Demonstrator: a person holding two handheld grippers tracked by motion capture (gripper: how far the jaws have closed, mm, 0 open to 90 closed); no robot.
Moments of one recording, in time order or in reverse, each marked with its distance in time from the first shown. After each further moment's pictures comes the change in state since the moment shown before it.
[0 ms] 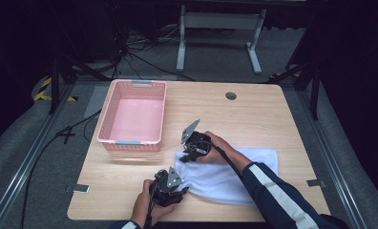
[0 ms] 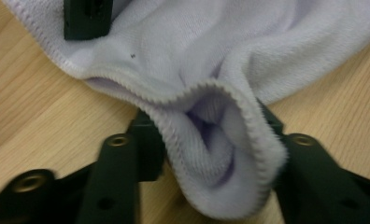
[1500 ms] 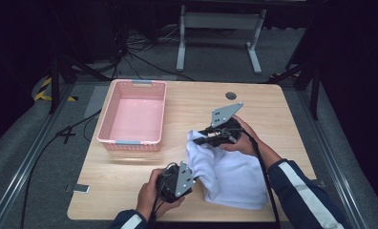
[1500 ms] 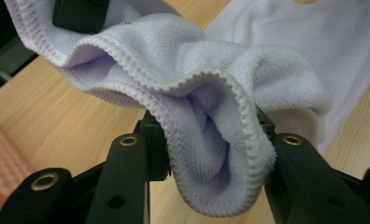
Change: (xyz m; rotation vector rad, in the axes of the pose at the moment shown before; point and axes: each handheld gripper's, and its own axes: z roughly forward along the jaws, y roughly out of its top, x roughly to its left) left arm -0.032 0.059 -0.038 -0.215 0.143 0.315; right arm 0.020 -0.008 -0.123 -0.342 -0.097 -0.093
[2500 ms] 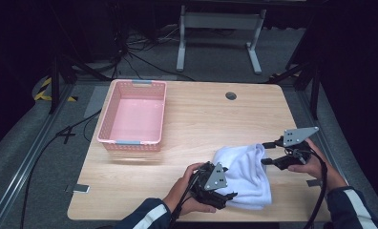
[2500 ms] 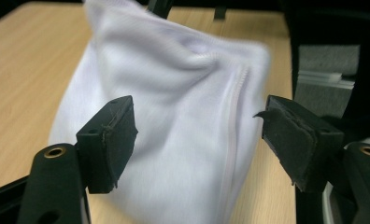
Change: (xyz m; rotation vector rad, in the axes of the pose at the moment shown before) left arm -0.024 0.042 0.044 -0.077 -0.375 0.009; right arm 0.020 -0.159 -0.135 0.116 -0.192 0.159
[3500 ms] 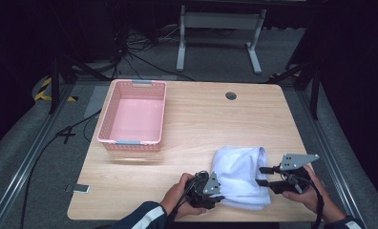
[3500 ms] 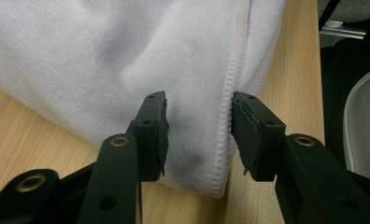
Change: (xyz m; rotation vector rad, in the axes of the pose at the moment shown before) left arm 0.001 -0.046 0.028 0.159 -0.045 -0.020; right arm 0.084 -0.013 0.008 -0.002 -0.040 0.201
